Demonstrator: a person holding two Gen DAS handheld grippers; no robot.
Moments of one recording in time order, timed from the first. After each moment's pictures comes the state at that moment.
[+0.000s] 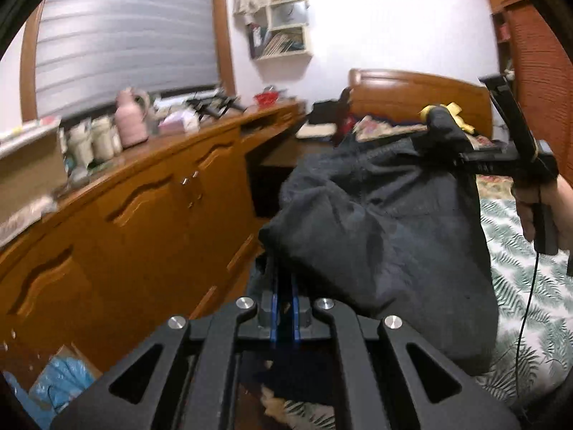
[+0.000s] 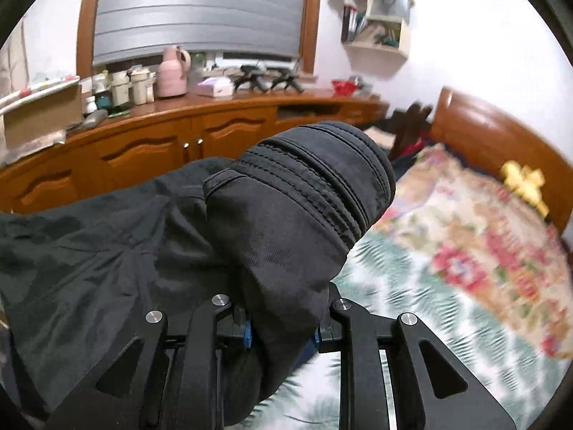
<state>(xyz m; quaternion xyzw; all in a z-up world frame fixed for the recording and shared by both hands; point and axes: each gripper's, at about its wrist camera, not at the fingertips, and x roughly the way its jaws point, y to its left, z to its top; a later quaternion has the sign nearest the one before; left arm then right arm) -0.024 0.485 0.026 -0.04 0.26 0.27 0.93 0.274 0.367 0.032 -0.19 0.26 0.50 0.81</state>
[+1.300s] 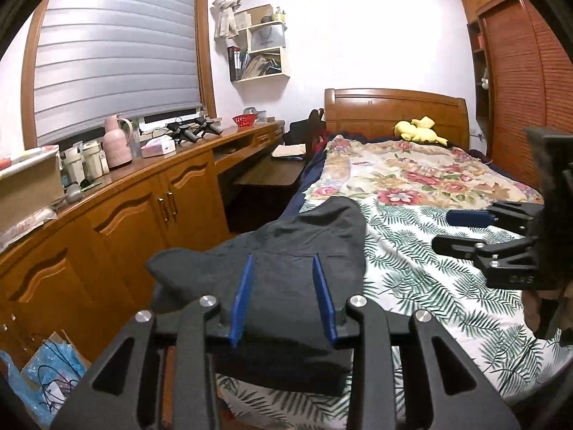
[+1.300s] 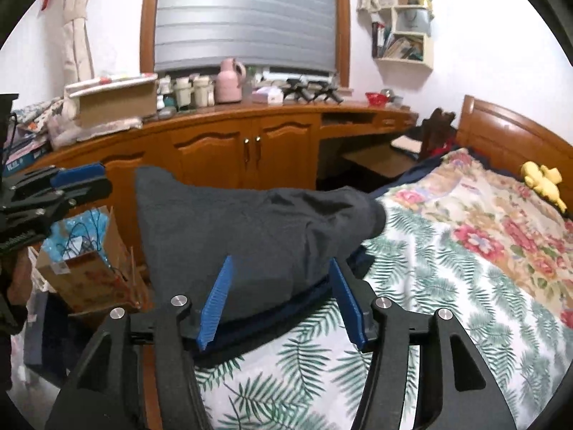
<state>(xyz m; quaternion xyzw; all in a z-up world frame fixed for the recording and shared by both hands) -0.035 0.329 0.068 -0.01 0.22 0.24 0.94 0.150 0.192 0.048 -0.16 0.20 0.56 0.79</state>
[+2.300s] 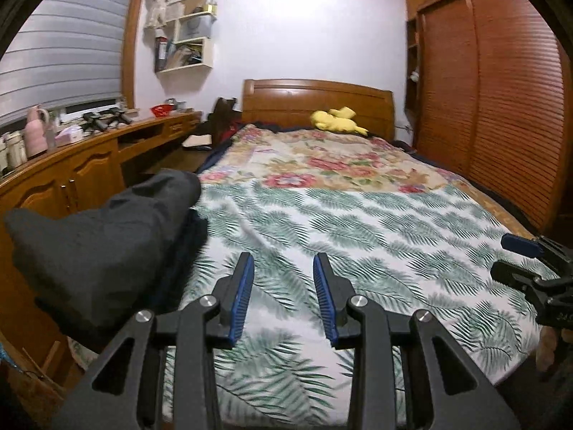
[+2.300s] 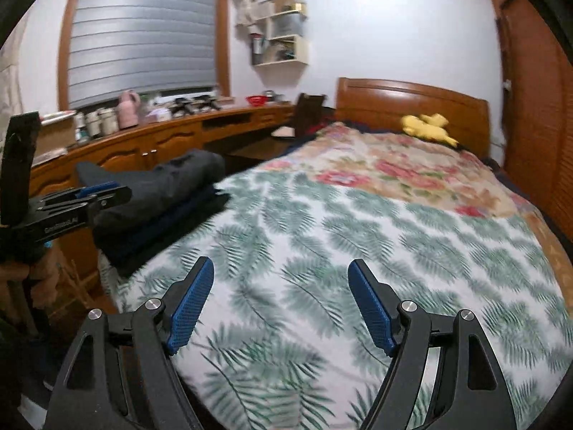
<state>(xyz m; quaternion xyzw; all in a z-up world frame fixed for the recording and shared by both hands) 0.036 0.143 0.015 -0.04 0.23 0.10 0.97 0.144 -0.101 0.003 -0.08 0.22 0.37 0.90</state>
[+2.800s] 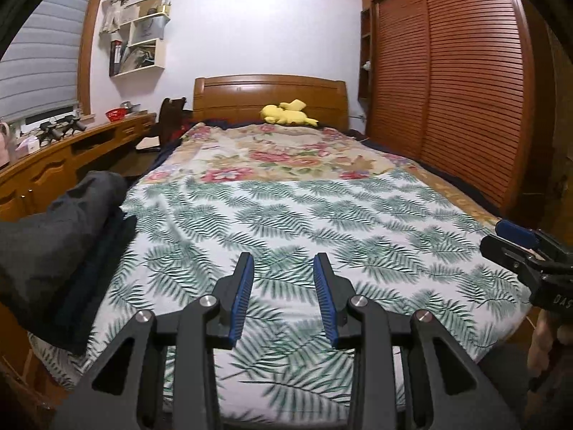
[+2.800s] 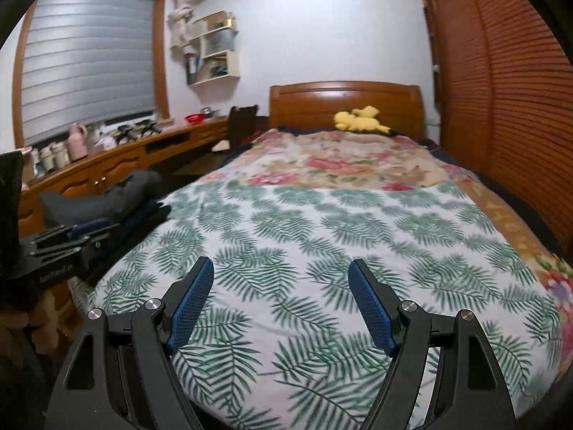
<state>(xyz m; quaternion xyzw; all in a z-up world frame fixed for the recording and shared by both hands) 0.047 0.031 0.015 -0.03 0.23 0.02 0.97 0.119 -0.209 0.010 -0.03 0.21 0.26 0.94</state>
